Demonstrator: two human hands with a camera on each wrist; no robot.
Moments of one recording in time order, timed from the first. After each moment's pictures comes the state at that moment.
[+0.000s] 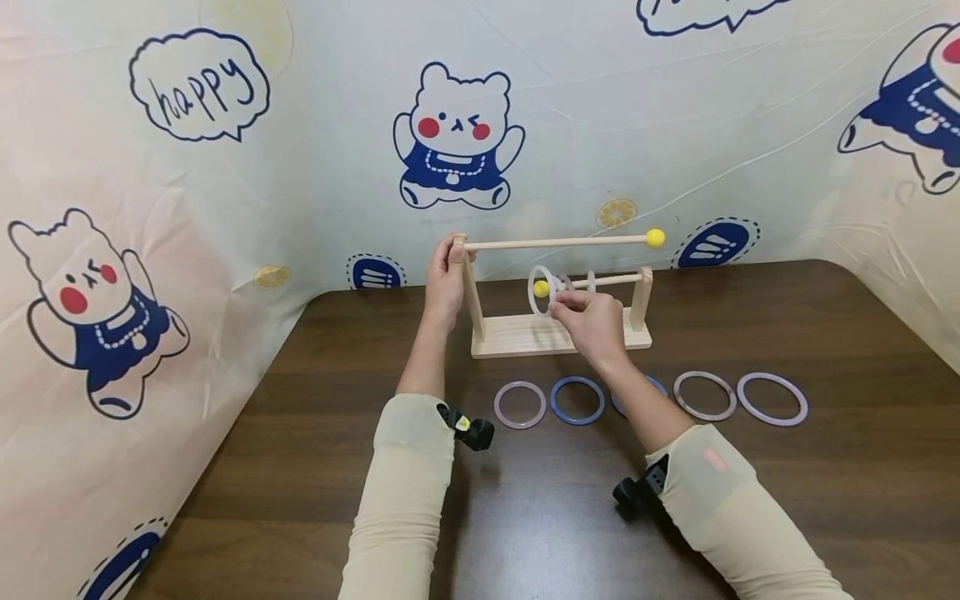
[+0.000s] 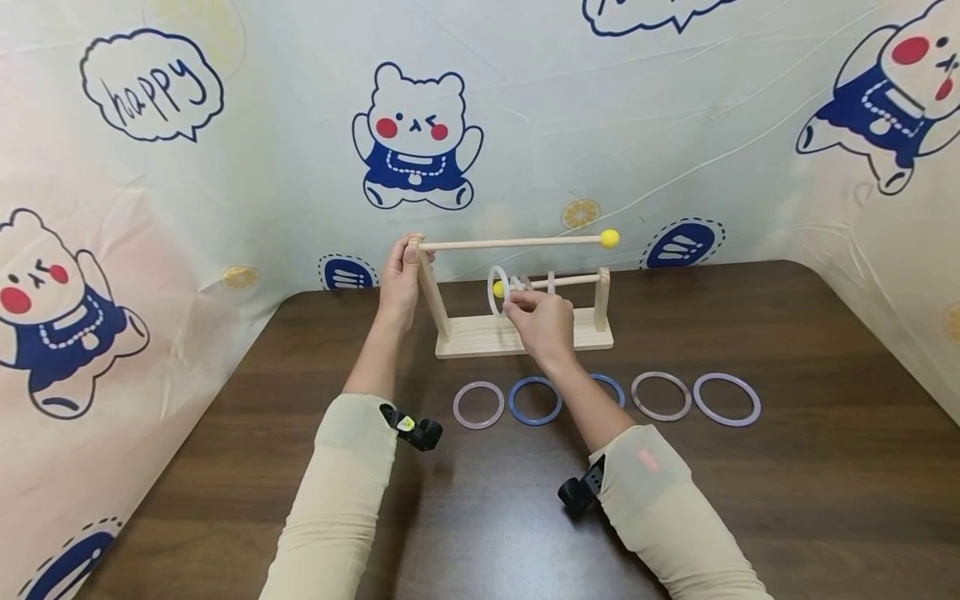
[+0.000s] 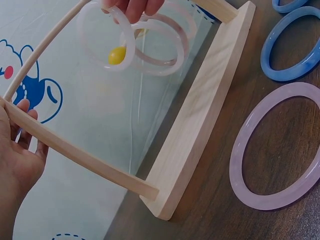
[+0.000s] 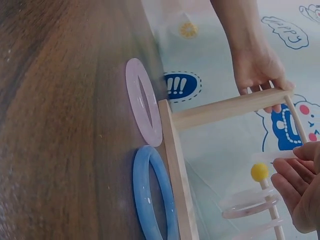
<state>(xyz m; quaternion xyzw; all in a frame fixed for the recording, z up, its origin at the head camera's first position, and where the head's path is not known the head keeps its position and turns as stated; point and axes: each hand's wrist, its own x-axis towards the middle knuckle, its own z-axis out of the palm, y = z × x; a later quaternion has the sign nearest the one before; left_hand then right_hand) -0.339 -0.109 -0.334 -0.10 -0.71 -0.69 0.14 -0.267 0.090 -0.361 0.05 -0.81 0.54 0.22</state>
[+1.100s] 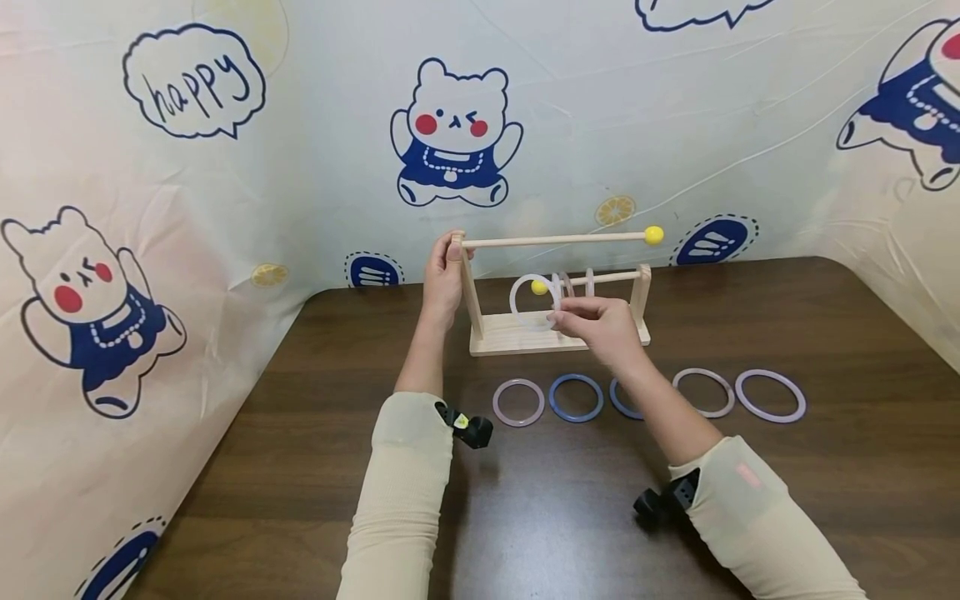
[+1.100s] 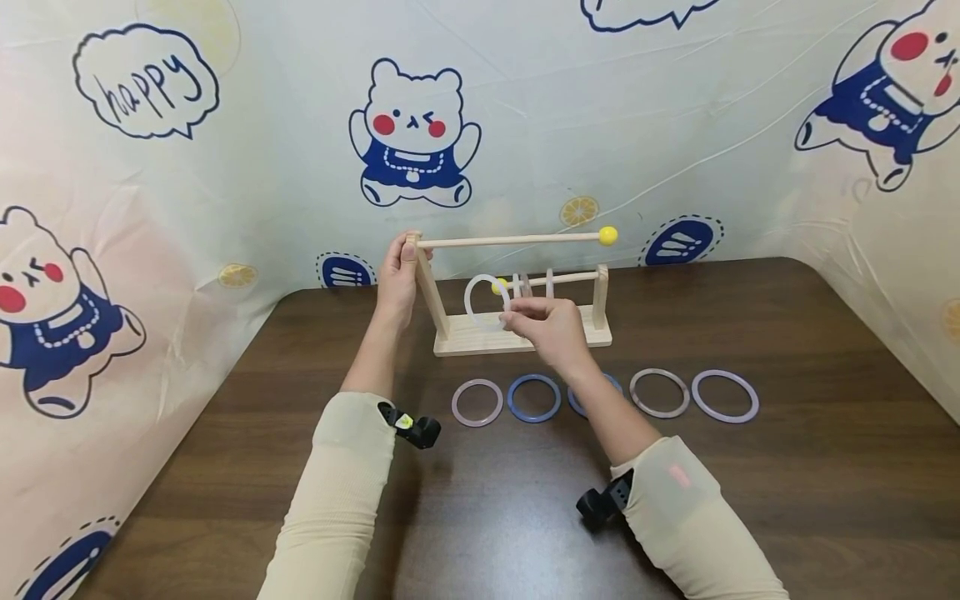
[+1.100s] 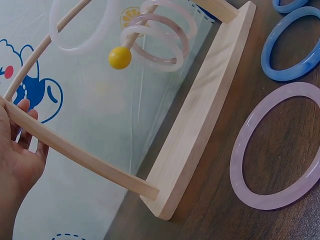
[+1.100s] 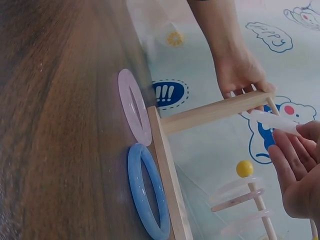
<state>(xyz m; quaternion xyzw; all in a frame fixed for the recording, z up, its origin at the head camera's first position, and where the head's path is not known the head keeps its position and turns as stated) -0.343 -0.108 -0.338 -0.11 -0.70 -0.68 0.17 -0.246 0.108 -0.356 0.11 -0.71 0.69 0.08</state>
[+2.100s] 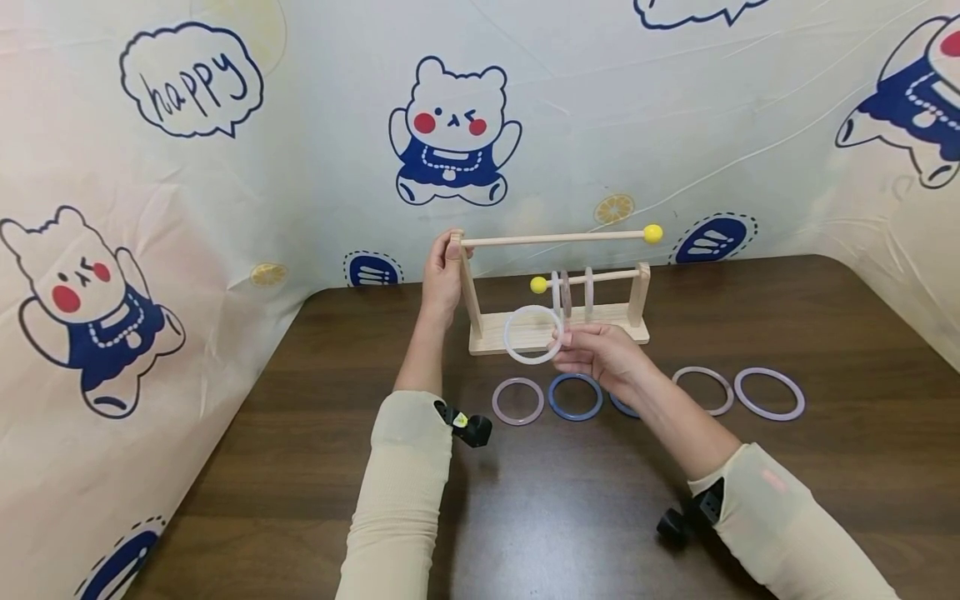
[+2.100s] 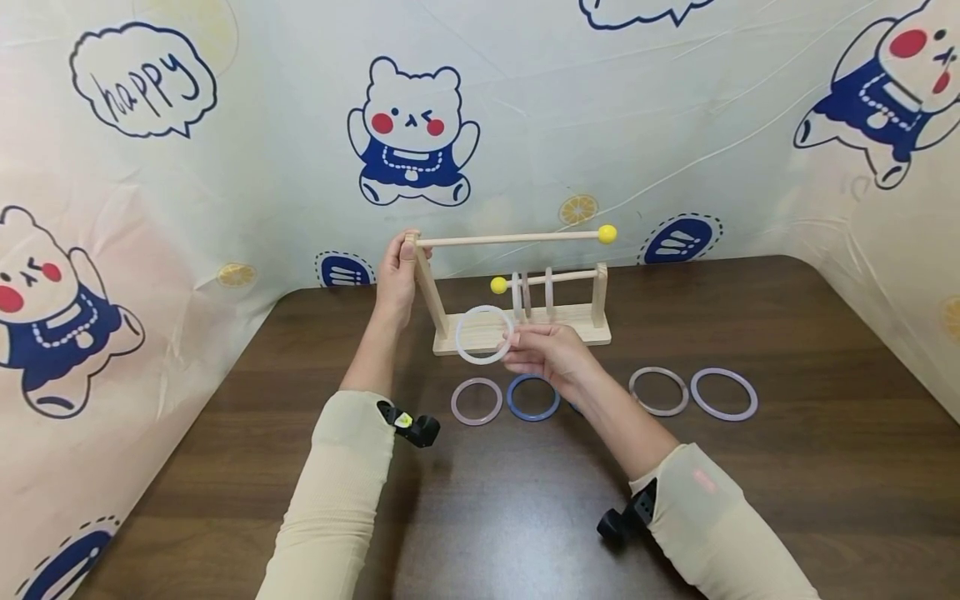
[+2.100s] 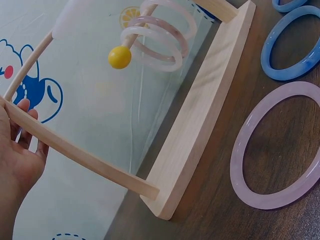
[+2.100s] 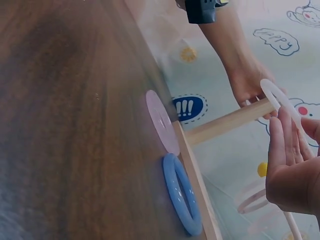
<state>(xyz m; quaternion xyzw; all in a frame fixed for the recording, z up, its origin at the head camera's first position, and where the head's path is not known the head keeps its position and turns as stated) -0.345 -0.109 -0.340 -0.11 -0.71 -0.67 0.17 -0.235 0.119 -0.373 0.06 -0.51 0.84 -0.18</state>
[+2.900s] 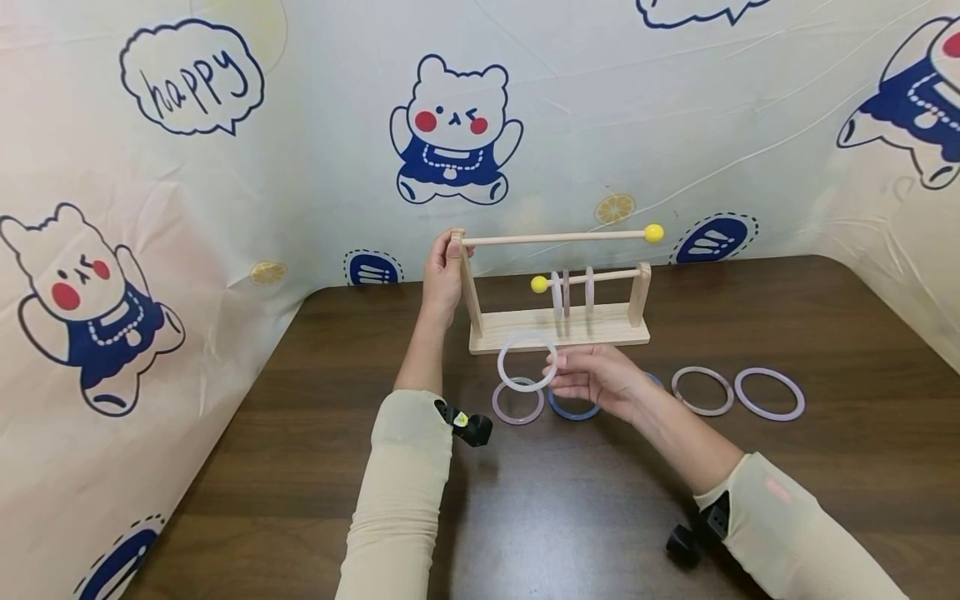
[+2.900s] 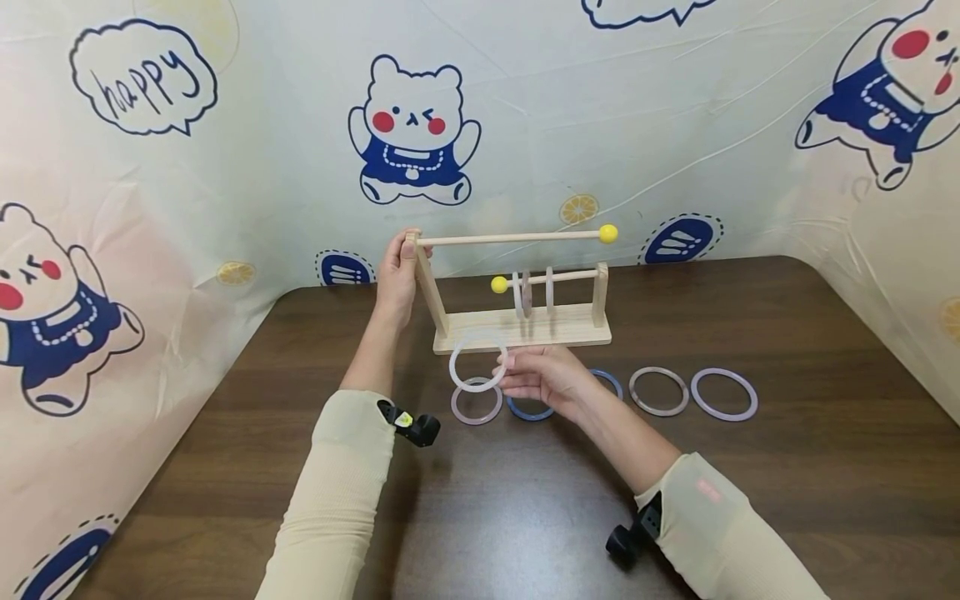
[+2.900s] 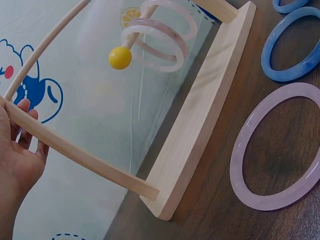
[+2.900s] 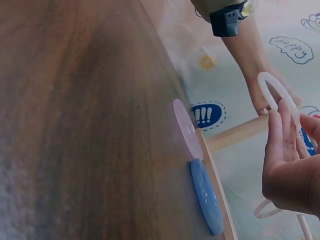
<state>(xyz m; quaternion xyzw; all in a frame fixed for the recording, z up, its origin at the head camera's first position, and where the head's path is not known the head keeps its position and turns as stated) -0.344 -0.108 -0.340 -0.11 -0.70 -0.68 0.17 -0.223 0.116 -0.387 0.06 -0.51 0.82 -0.25</state>
